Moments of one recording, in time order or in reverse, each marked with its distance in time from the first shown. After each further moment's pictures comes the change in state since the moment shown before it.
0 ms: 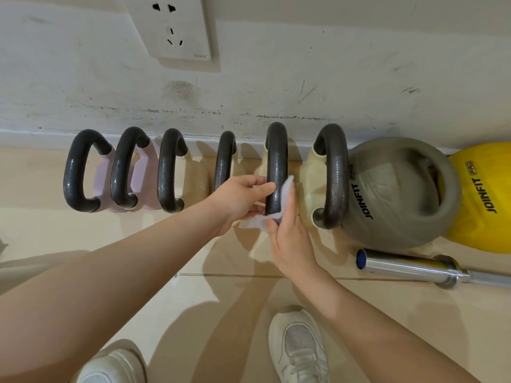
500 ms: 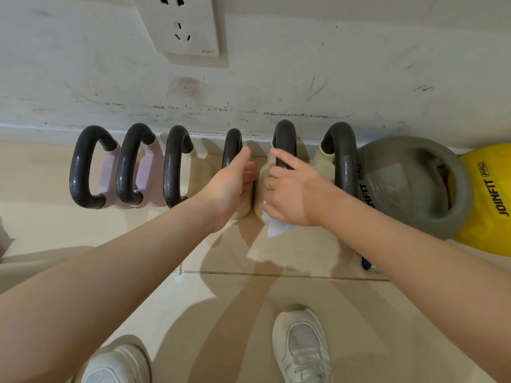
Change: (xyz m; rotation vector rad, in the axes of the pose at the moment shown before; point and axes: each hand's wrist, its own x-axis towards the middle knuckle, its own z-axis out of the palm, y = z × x) left_hand 0.004 0.006 -0.015 -0.318 0.084 -0.066; right_hand 0.077 -0.032 -0.053 -1.174 -0.291 -0.909
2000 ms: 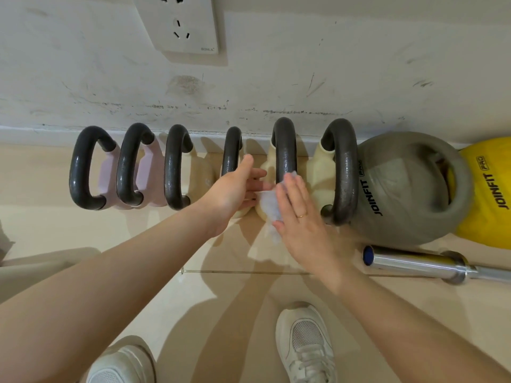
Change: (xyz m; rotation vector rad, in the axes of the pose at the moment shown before) left_hand -0.003 -0.009 -0.002 0.174 -0.017 0.055; right_hand -0.038 -0.073 0.040 0.464 0.333 0.585
